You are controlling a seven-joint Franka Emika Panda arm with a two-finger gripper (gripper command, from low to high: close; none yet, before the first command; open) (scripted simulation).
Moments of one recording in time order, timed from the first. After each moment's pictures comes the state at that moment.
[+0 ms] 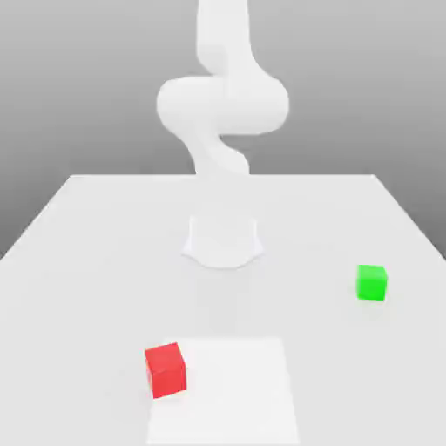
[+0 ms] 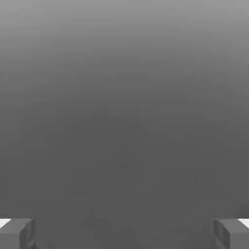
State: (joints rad) arm -0.01 -0.71 -0.01 -2.34 -0.03 2.35 0.76
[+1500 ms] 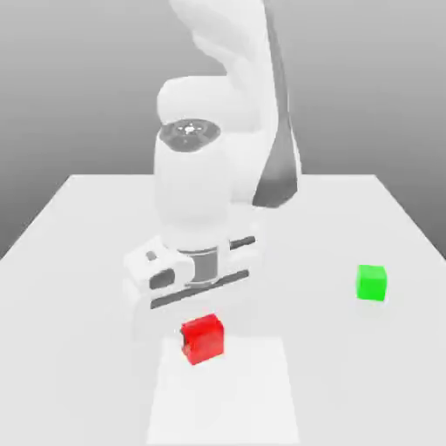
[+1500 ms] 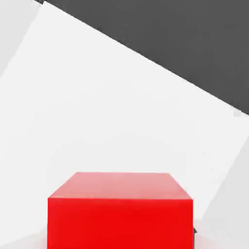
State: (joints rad) arm 0.13 -0.02 -0.01 -2.75 0.06 2.74 0.06
